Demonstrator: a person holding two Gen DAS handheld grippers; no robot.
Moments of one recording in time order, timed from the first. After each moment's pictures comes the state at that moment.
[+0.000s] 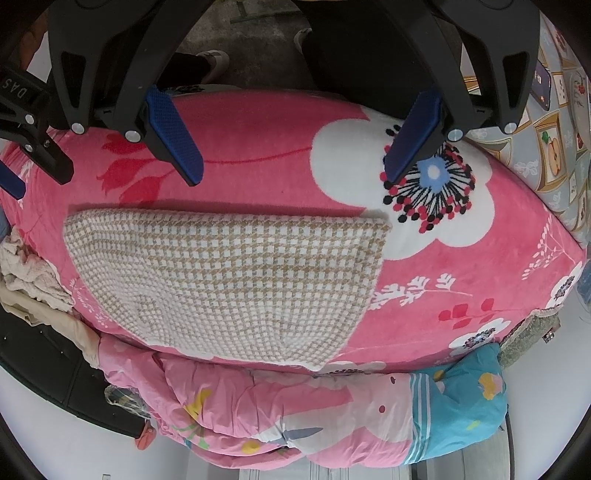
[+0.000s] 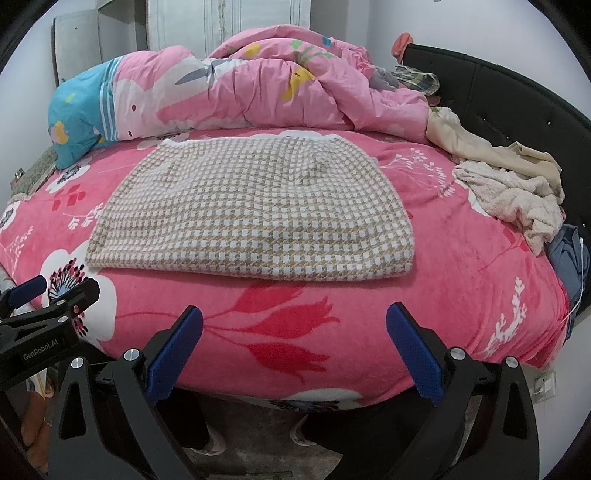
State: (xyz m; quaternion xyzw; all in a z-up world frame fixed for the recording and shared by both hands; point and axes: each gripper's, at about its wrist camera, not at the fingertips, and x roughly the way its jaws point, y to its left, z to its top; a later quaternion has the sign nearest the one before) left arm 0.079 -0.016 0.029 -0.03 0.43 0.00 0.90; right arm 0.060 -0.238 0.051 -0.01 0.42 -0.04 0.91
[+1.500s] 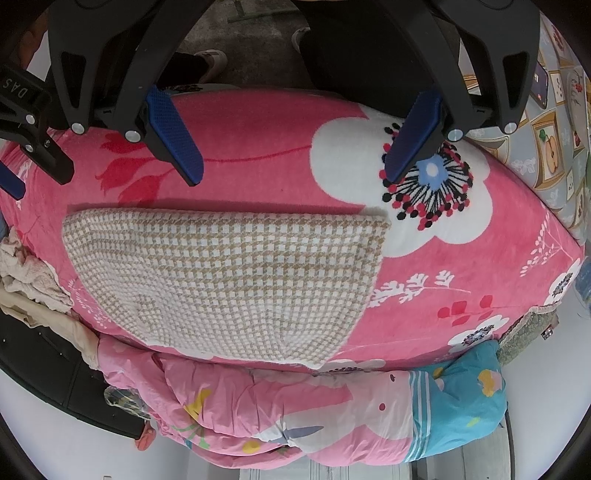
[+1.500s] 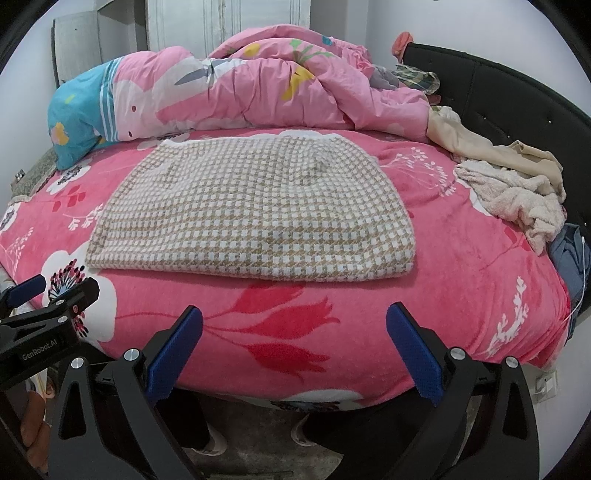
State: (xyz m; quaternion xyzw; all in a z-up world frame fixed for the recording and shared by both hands) left arm 0.078 -0.018 0.030 -0.03 0.43 0.00 0.90; right arm 0.060 -0.240 0.051 -0.01 0.42 -0.04 0.91
